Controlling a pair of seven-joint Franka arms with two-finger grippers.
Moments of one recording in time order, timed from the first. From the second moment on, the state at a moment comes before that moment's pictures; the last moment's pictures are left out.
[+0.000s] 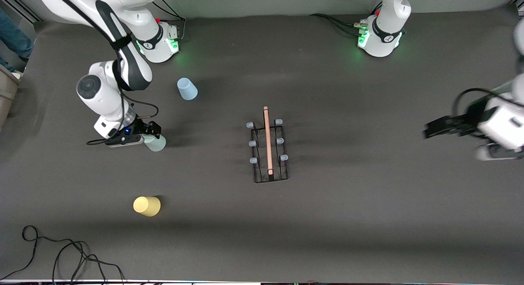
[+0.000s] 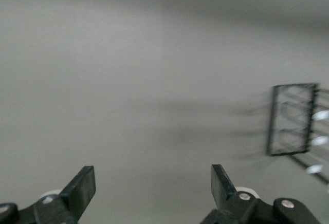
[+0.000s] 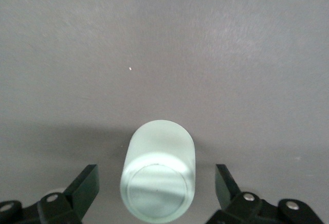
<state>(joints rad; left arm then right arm) -0.07 0.18 0.05 -1.43 -0.09 1.55 -0.08 0.17 0.14 -0.08 -2.51 0.01 2.72 -0.01</state>
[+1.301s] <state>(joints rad) -0.02 0.04 0.03 -1.61 -0.03 1.70 0.02 0.50 -0.05 -0.08 -1.98 0.01 1.90 0.74</state>
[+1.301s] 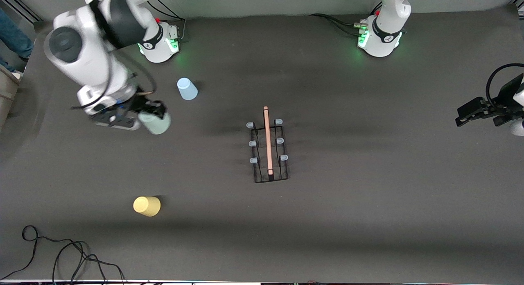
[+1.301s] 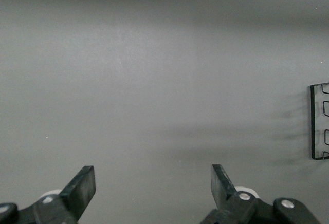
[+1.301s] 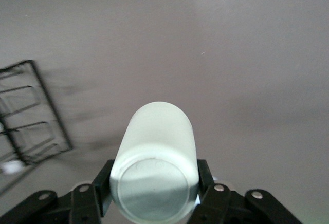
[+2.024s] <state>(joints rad) -0.02 0.02 0.02 -1.64 -0.03 1.67 0.02 0.80 0.37 -0.07 -1.63 0.10 1.97 1.47</state>
